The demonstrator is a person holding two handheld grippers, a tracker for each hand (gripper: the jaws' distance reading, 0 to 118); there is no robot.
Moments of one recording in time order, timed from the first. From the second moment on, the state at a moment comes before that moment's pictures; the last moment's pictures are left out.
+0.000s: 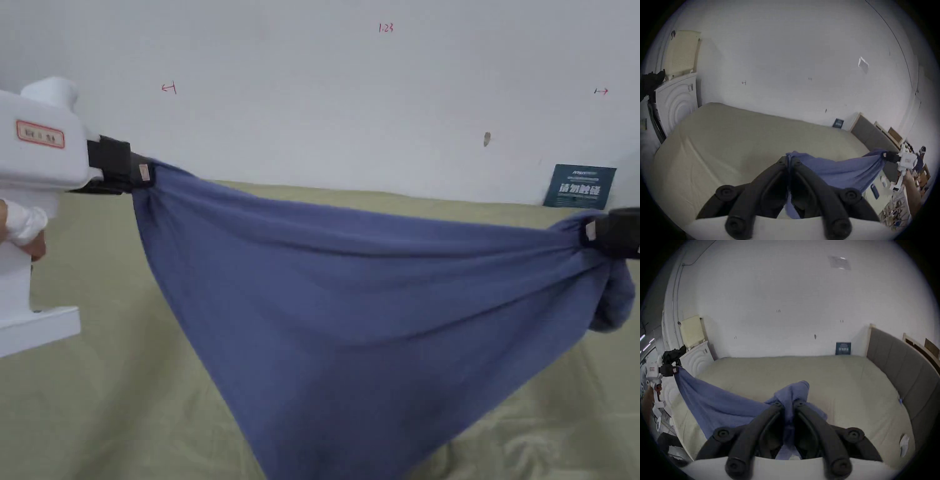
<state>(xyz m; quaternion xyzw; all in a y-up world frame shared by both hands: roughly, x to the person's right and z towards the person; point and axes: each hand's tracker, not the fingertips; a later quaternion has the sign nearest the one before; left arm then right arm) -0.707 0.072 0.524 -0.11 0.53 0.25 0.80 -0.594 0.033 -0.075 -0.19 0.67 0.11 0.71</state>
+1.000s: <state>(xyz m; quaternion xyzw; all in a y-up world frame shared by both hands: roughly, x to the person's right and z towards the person) -0.681 -0.068 0.548 -0.12 0.50 0.33 0.79 -0.575 -0.065 -0.109 -0.23 0.65 0.06 0.72</state>
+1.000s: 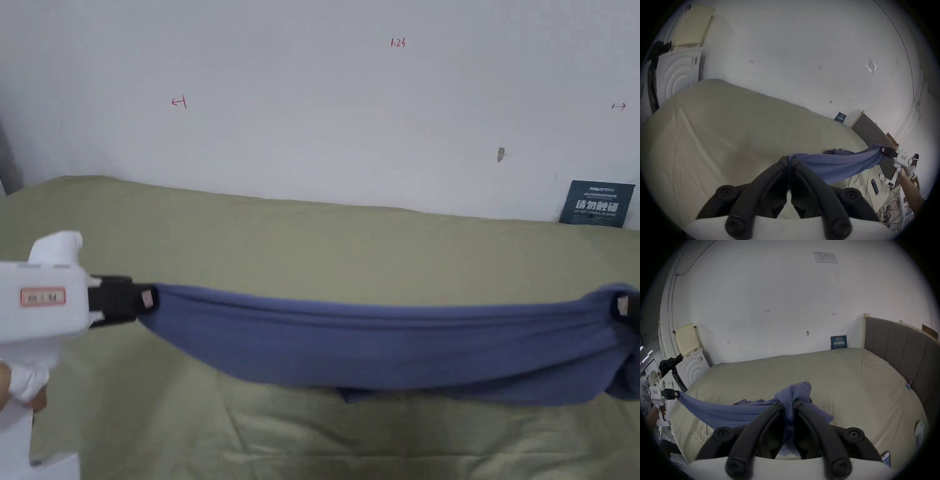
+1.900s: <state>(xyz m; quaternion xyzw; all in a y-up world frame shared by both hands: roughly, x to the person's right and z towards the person) -0.456 -0.183 0.584 -0.06 0.52 0.47 0.71 -0.374 -0.163 -0.069 -0.36 0.61 0.07 0.70</state>
